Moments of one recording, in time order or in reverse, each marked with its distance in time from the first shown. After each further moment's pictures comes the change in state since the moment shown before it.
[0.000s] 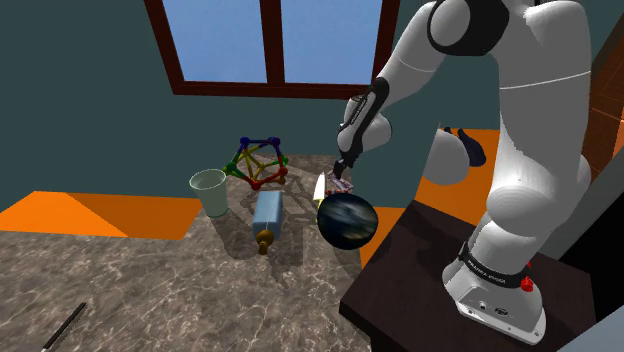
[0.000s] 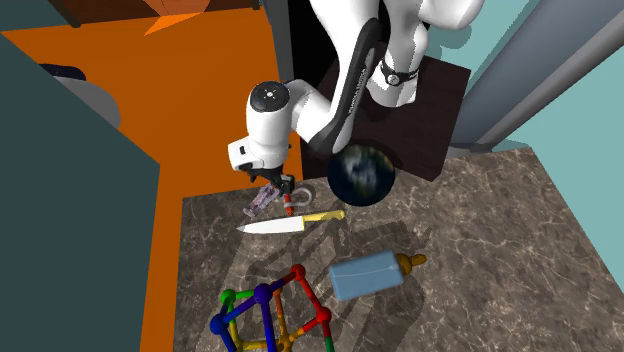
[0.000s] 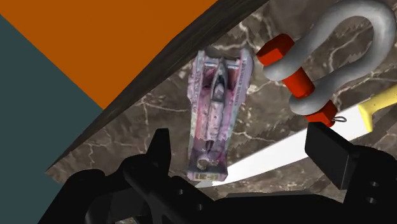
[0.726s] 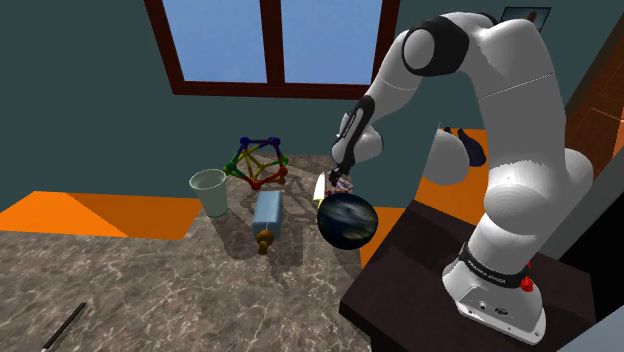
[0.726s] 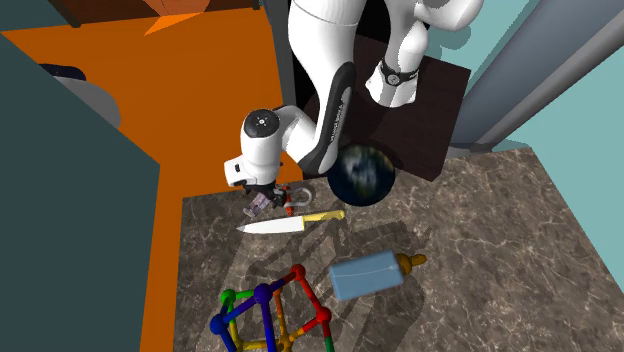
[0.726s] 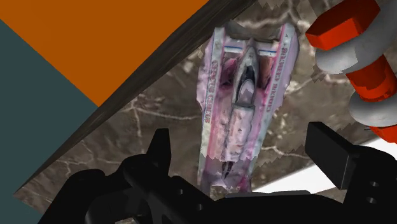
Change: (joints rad) arm -0.047 0.205 0.038 0.143 0.028 0.077 -0.023
